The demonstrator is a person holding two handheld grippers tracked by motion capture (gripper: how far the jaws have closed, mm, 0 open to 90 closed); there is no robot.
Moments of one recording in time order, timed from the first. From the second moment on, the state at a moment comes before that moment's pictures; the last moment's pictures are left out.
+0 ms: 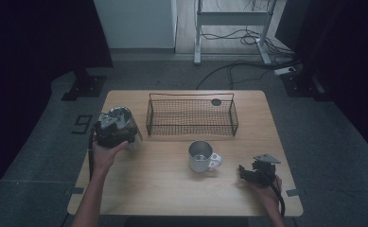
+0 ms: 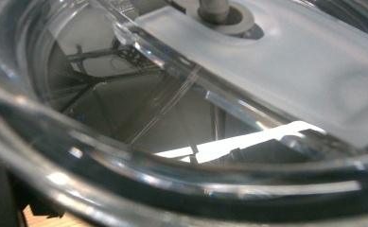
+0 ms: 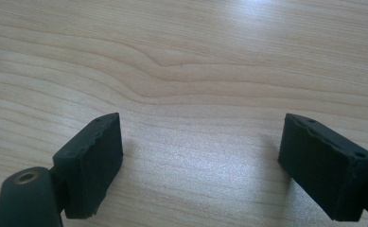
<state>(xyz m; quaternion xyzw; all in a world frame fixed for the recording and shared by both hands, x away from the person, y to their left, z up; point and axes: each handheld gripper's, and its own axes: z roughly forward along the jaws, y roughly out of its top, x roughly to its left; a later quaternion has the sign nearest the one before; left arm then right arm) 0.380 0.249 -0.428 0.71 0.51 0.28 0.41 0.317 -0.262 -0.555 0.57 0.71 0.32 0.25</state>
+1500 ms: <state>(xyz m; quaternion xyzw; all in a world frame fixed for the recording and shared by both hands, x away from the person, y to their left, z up) 0.387 0.221 -0.393 0.71 0.49 0.27 0.43 0.317 -0.262 -0.555 0.57 0.71 0.32 0.25</state>
